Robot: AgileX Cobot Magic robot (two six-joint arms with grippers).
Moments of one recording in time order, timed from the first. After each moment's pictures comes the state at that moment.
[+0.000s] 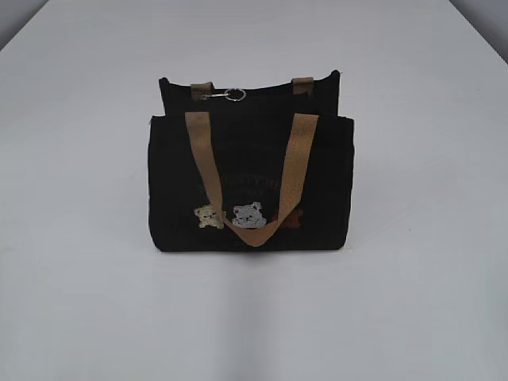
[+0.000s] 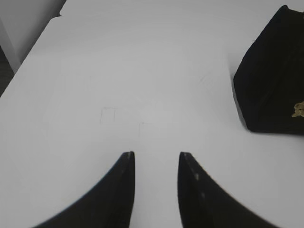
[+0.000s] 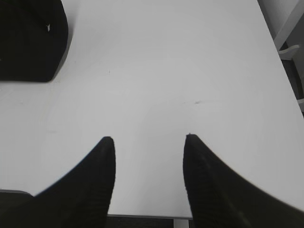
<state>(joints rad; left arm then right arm) -0.05 -0.01 -0.52 0.00 1.06 0.04 0.01 -0.01 -0.48 0.02 1.10 -0.08</state>
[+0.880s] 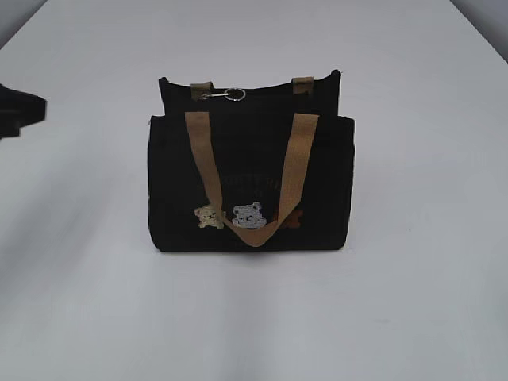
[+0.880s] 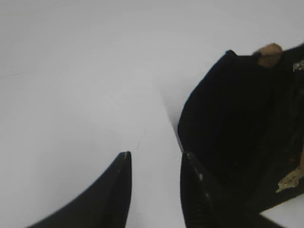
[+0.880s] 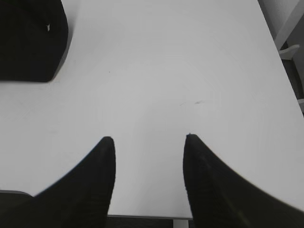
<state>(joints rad) -0.12 1.11 -0.65 -0.97 0.25 1.16 0.01 -0.01 -0.48 0.02 1.10 -0.08</state>
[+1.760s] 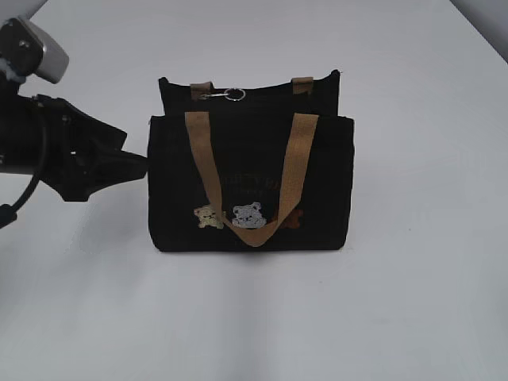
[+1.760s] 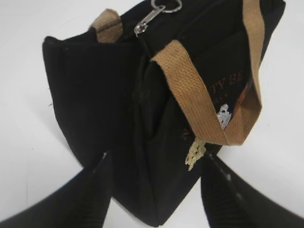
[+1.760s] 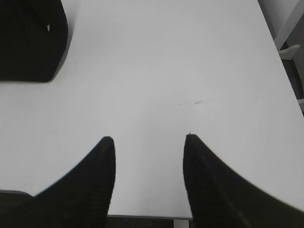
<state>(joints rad) -0.22 1.40 -0.71 -1.42 0.53 1.94 0.01 -0.01 -0.48 0.02 1.10 -0.08</state>
